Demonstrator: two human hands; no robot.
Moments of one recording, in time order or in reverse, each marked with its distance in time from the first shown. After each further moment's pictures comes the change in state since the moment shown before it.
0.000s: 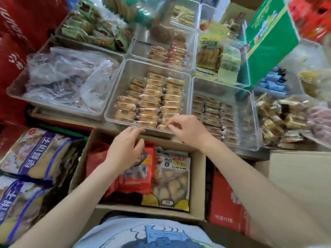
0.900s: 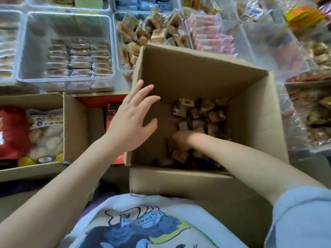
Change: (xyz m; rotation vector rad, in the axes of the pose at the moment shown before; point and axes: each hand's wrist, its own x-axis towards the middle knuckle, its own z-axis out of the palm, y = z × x) left_hand -0.114 0.438 0.284 0.042 -0.195 0.501; right_hand -0.429 0.375 -0.014 -0.256 -0.771 0.368
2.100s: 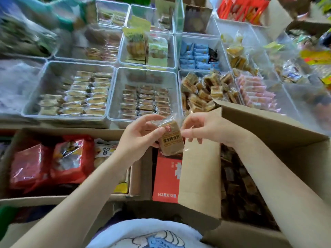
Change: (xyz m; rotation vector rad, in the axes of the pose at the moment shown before) left_hand -0.039 -0.130 -0.148 -0.929 0.232 -0.344; right_hand -0.091 -0.153 -0.227 0.793 0.459 -0.335
